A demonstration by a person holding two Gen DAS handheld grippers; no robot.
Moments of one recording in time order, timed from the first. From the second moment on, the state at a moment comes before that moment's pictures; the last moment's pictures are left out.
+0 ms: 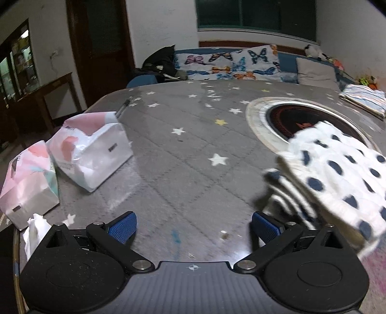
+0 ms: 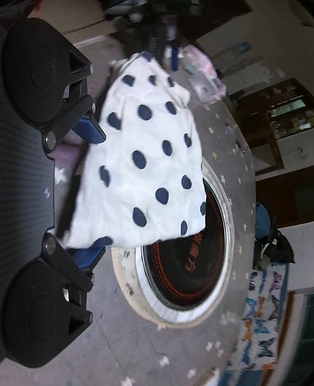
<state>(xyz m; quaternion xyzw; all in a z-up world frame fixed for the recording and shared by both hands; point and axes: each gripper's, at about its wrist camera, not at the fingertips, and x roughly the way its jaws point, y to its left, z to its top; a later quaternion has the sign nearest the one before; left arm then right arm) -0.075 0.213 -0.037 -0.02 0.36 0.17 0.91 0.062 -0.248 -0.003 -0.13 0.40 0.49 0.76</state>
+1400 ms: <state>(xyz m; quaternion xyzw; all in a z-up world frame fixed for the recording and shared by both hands) -0.113 0.210 -0.020 -0.44 0.30 0.13 0.84 -0.125 -0.121 -0.005 -0.49 0.03 0.61 0.62</state>
